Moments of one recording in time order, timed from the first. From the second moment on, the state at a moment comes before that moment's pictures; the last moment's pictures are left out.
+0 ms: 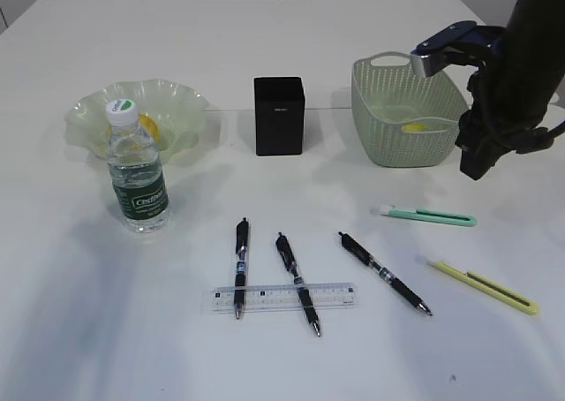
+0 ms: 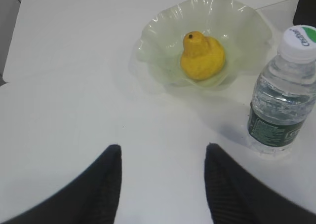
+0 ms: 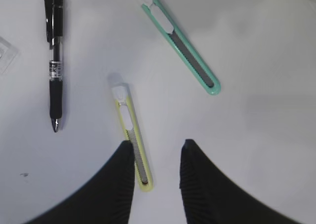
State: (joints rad) left arm -0.02 1.09 -0.63 0.05 0.15 0.13; right arm 0.15 1.85 -1.54 -0.01 1.22 -0.55
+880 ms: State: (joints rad) left arm -0.02 1.09 -0.63 0.05 0.15 0.13; right arm 0.15 1.85 -1.54 -0.01 1.22 -0.10
